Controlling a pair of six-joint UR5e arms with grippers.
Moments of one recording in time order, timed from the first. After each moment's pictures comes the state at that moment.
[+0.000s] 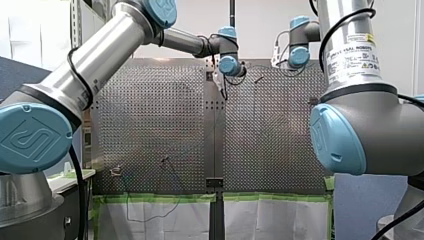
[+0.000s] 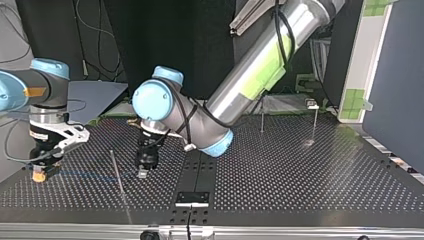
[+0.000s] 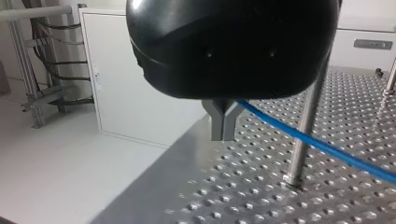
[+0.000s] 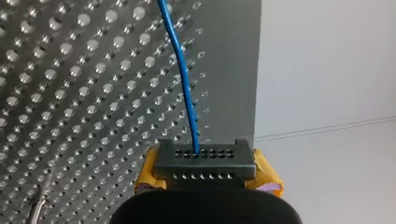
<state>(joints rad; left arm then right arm) -0.69 -2.25 -0.83 -3.03 -1.90 -1.89 1.79 -1.24 1.30 -0.19 1.64 1.67</state>
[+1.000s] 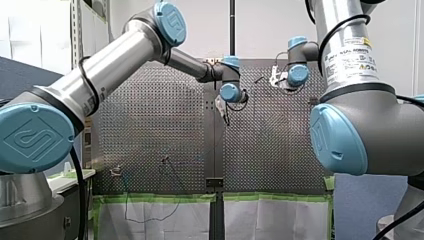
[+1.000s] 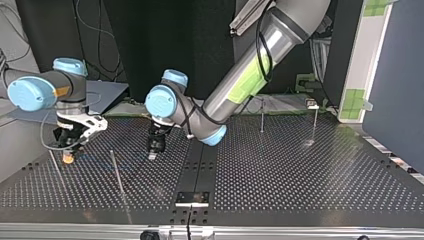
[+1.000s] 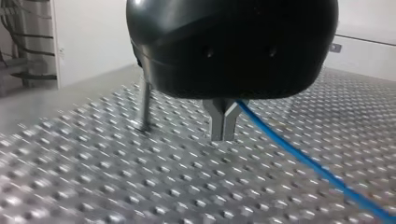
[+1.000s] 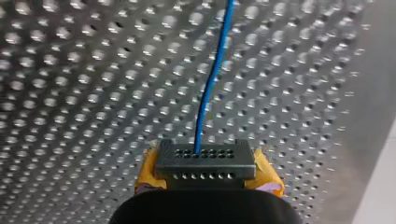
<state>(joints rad) -0.67 -2.37 -0.90 -2.96 -1.85 -1.96 1.80 -1.17 1.39 -0.21 1.64 1.68</state>
